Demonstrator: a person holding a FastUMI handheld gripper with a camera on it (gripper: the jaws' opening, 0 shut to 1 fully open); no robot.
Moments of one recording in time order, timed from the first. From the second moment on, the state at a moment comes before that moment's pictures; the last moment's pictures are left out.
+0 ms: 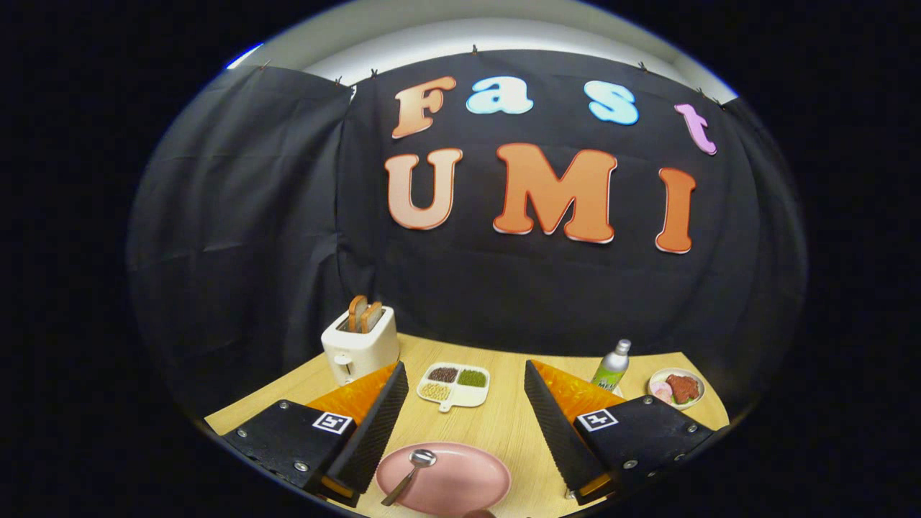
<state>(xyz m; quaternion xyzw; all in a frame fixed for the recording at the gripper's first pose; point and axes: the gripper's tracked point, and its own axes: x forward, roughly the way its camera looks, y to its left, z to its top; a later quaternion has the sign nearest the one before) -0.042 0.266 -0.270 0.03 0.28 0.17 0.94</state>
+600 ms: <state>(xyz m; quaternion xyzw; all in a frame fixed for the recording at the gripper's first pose) -0.138 0.310 -0.409 0.05 0.52 0.18 0.83</state>
